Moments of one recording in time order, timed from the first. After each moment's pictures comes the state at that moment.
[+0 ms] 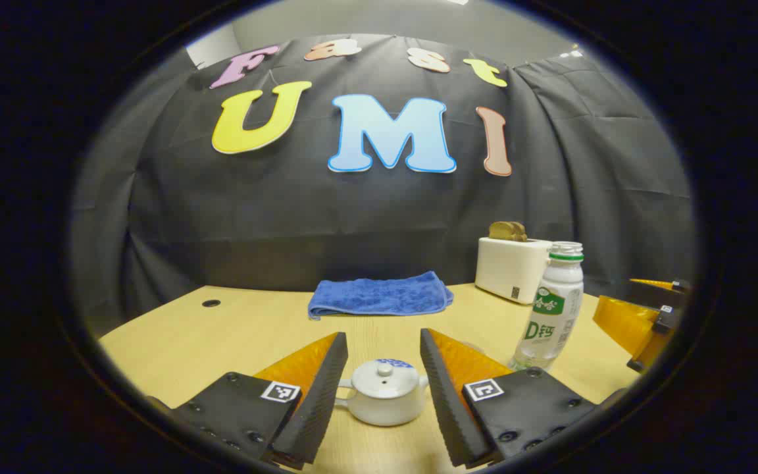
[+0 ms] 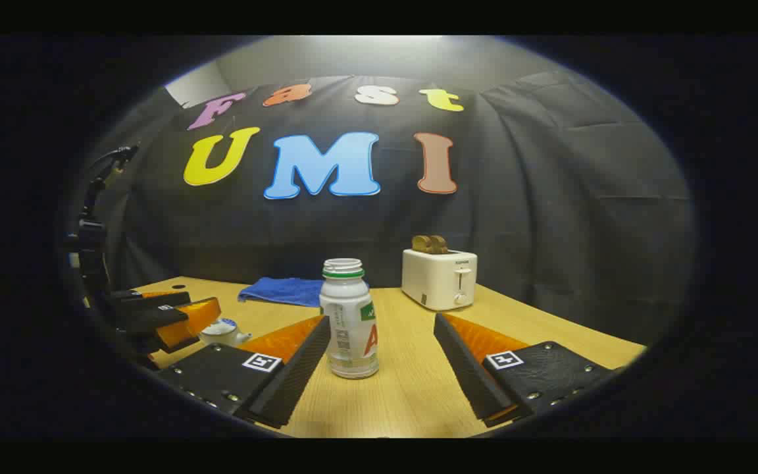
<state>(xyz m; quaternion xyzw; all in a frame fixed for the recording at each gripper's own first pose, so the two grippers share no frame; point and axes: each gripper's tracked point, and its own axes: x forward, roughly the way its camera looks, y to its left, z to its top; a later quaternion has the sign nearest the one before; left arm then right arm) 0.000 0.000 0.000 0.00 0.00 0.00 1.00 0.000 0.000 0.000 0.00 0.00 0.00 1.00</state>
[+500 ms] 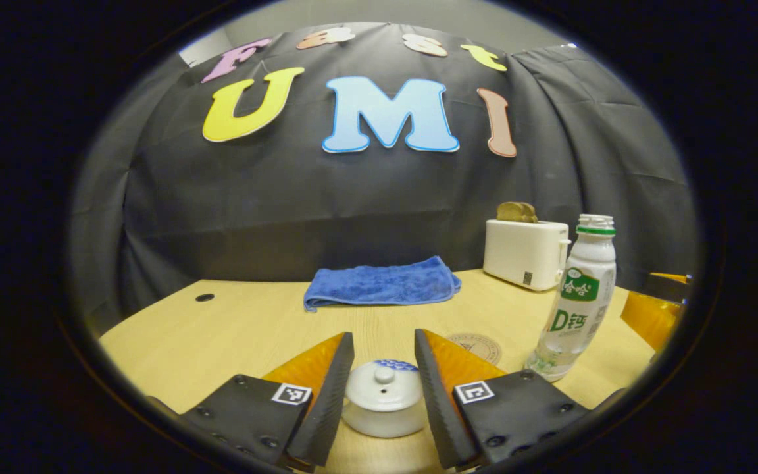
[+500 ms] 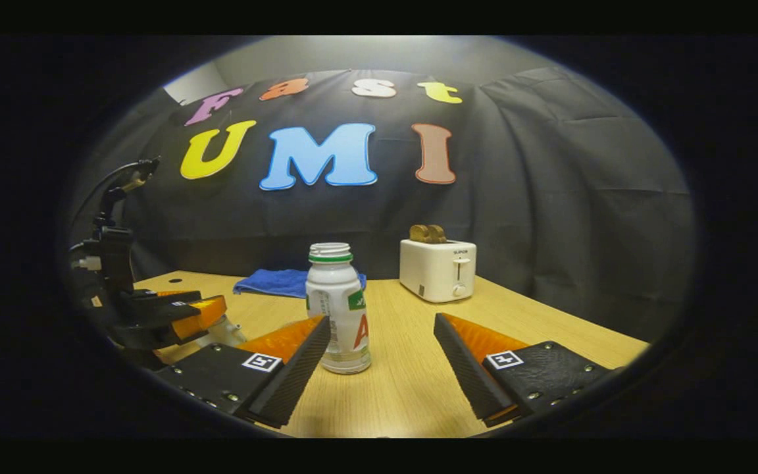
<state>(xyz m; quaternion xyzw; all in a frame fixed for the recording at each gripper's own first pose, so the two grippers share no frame) 0.028 -0.006 -0.023 0.01 0.03 0.00 1.00 0.008 -0.009 -0.017 0.00 0.02 0.00 1.00</state>
